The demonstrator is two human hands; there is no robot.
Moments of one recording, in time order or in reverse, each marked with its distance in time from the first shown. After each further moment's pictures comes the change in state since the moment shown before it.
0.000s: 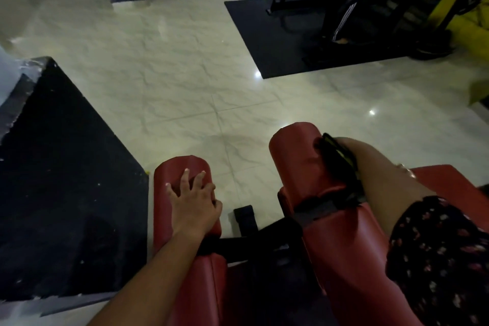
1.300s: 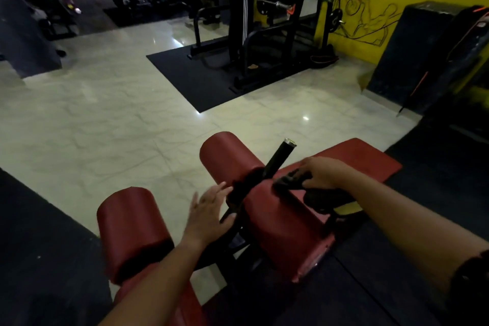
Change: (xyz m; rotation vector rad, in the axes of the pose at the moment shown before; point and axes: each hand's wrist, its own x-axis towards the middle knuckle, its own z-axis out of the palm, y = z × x) left_hand -0.050 0.112 0.003 -0.294 0.129 0.652; right_hand -0.227 0.147 0.019 -0.058 0.092 -0.256
